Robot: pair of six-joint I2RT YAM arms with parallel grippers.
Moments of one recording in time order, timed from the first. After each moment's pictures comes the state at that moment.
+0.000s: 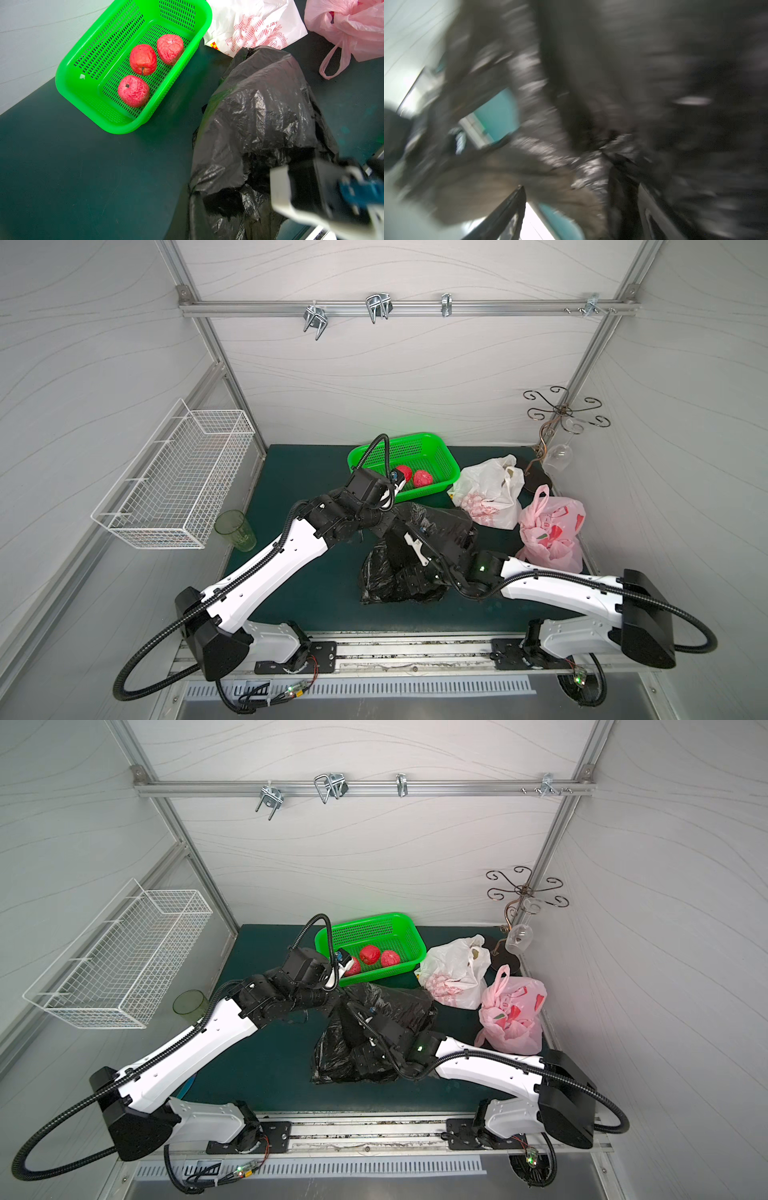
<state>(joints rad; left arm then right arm) -0.73 1.33 1.37 -0.87 -0.12 0.02 1.10 1.29 0.84 -0.37 0.05 0.55</state>
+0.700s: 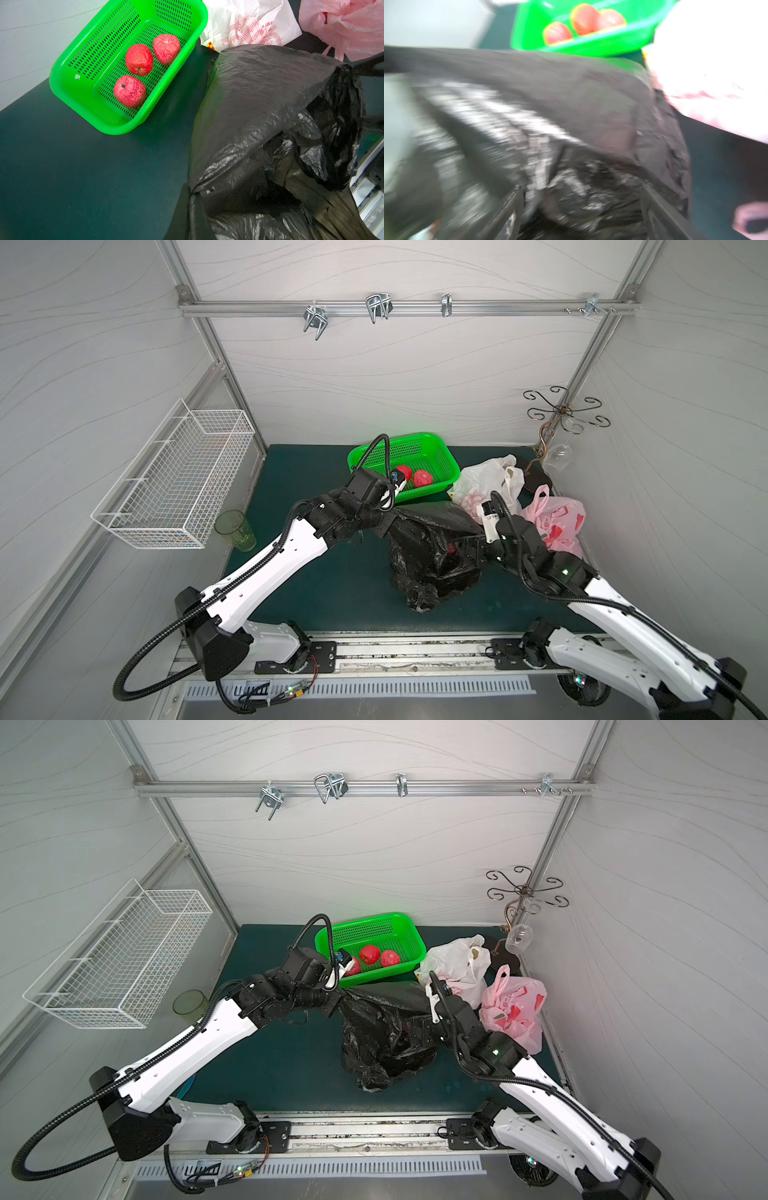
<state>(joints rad) -0.73 1.33 1.37 -0.87 -0.10 0.02 0.79 0.78 0.82 -0.64 -0.02 0.44</state>
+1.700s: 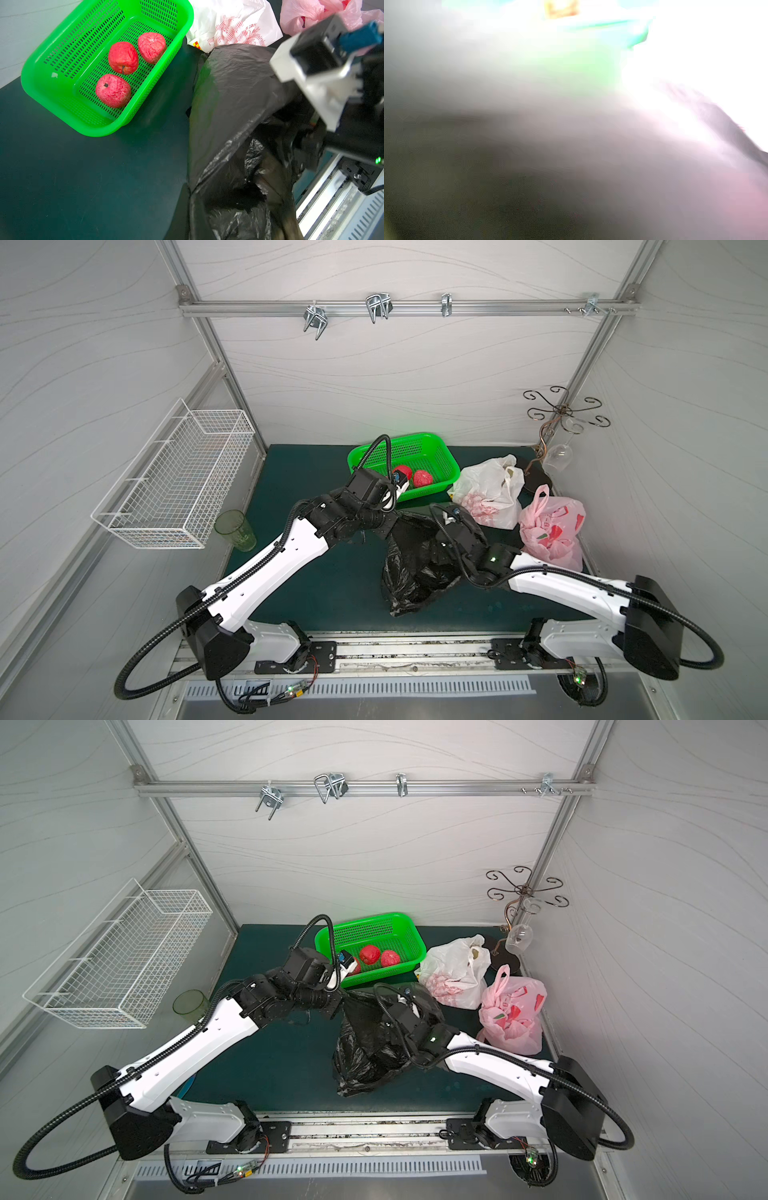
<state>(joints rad) -0.73 1.33 1.37 -0.87 -0.03 0.00 0.92 1.20 0.75 -0.39 0.50 0.59</state>
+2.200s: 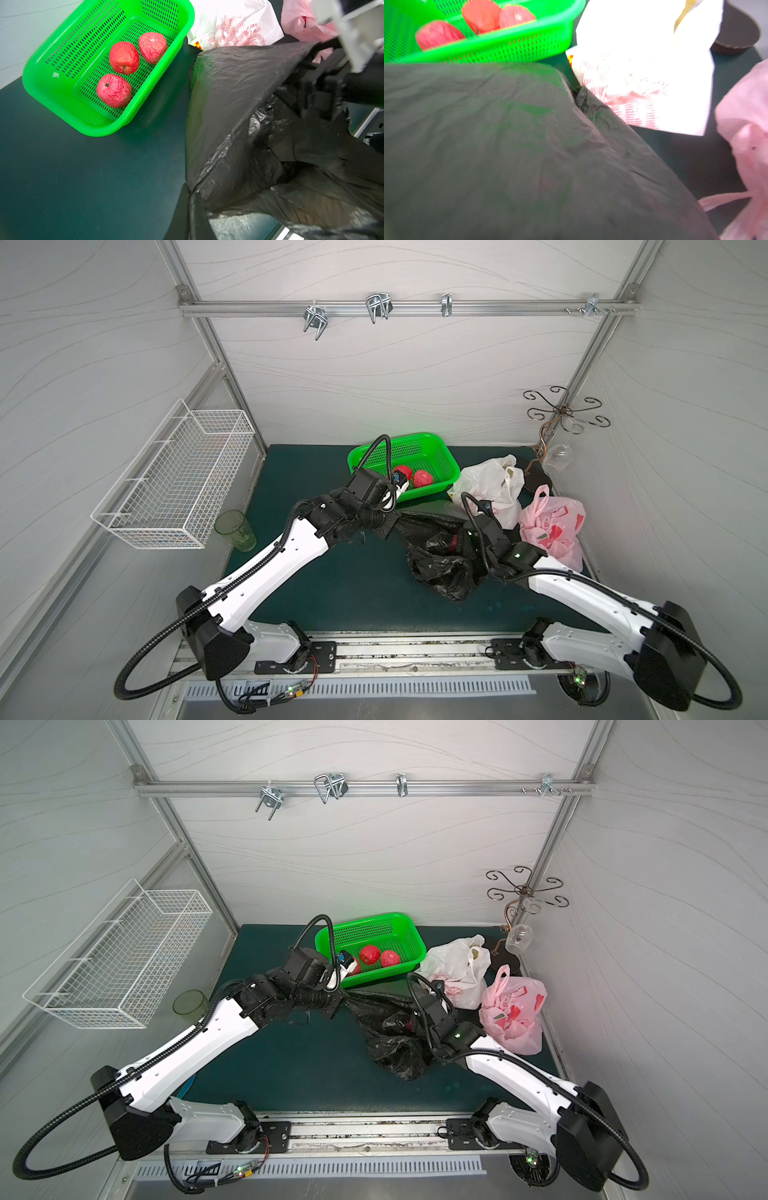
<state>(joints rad) -0.73 1.33 1.37 -0.87 -0.03 0.00 0.78 1.16 0.72 -0.44 0.46 0.55</state>
